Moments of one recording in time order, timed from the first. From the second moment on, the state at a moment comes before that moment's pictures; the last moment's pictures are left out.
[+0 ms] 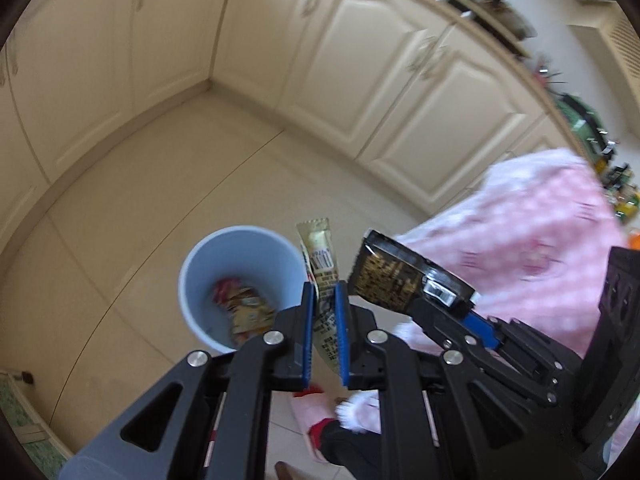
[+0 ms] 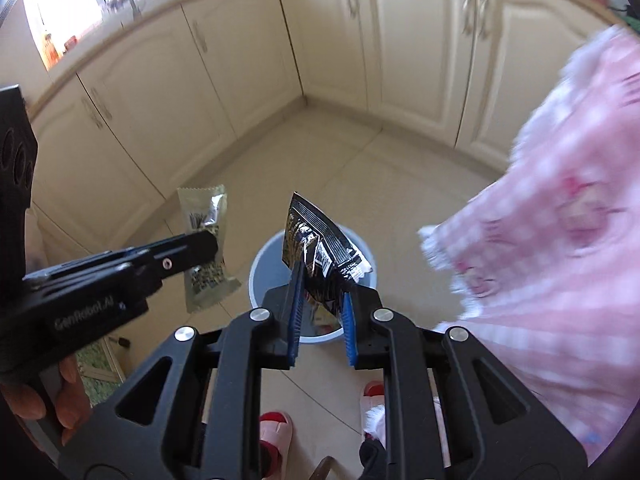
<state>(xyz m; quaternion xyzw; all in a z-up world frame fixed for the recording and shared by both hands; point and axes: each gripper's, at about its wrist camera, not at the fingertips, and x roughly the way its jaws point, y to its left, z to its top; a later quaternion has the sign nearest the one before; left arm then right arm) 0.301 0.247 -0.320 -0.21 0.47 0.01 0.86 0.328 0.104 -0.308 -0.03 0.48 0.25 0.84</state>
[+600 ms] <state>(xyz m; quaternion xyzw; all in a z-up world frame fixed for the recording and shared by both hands) 0.345 0.301 -0.412 -0.27 0.50 0.05 0.82 0.379 0.138 -0.390 -0.03 0.53 0.23 0.81</state>
